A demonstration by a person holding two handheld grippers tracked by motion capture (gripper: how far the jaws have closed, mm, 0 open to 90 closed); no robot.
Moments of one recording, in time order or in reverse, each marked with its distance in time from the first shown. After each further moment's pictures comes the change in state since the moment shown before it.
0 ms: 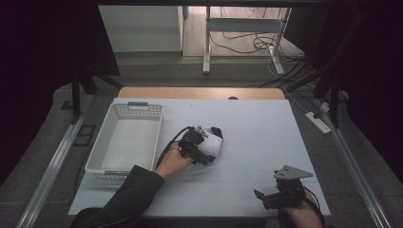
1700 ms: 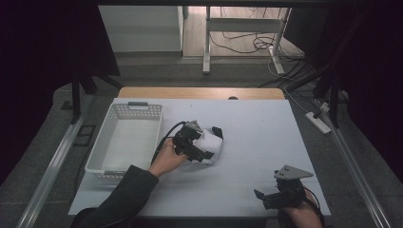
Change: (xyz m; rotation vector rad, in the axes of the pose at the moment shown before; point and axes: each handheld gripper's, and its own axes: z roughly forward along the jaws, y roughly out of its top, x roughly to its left) left arm -0.004 0.004 -0.039 -0.113 -0.061 0.020; right arm 0.000 0.000 0.000 -0.001 -0.001 0.004
